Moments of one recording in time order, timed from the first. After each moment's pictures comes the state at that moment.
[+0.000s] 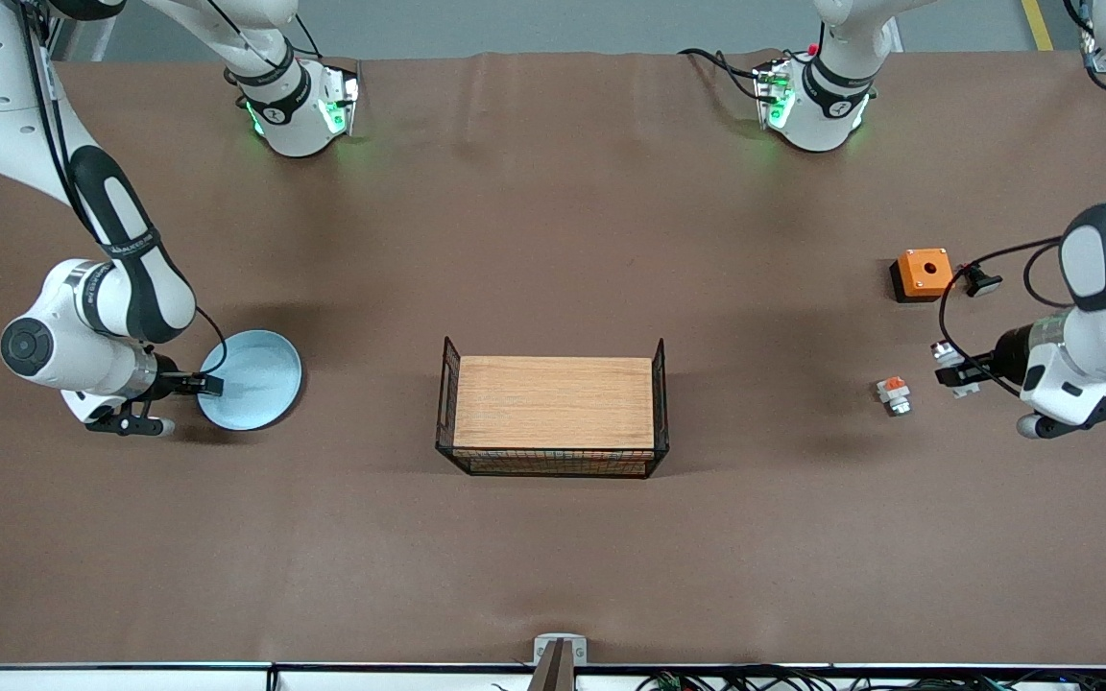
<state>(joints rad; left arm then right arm) 0.35 0.29 -0.33 -1.77 0.03 1.92 -0.28 -0.22 0.55 0.03 -2.00 -0.03 2.42 -0.09</state>
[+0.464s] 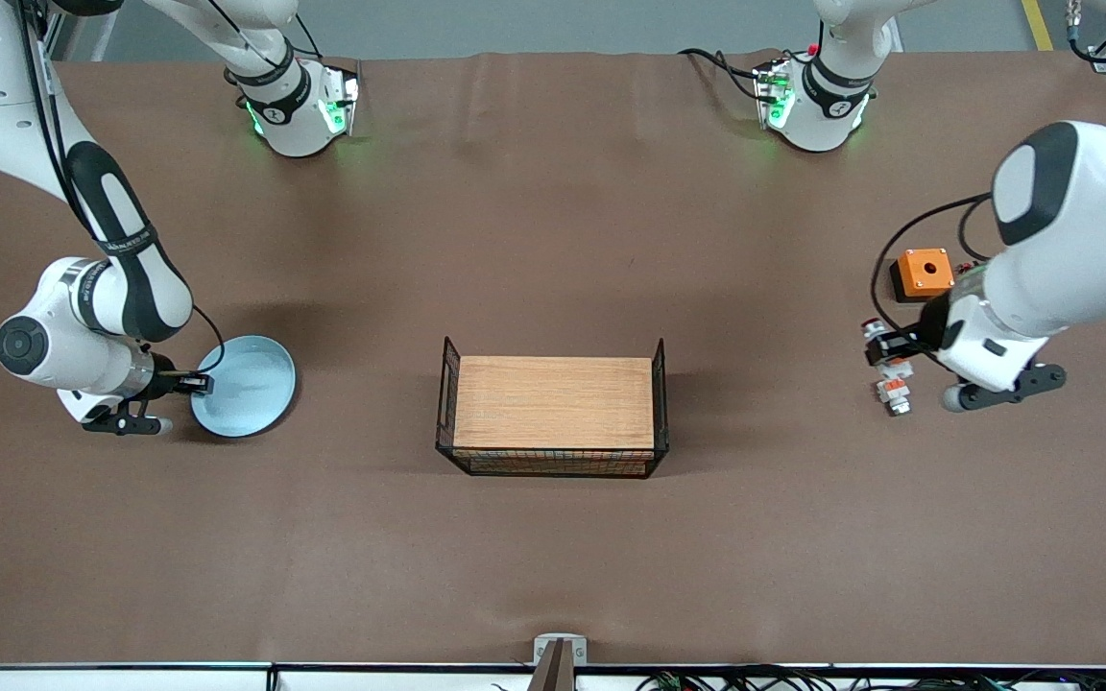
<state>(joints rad) 0.34 0.23 -0.59 -1.70 0.02 1.88 -0.49 -0.22 0.54 0.03 -2.00 -0.03 2.41 -0.11</state>
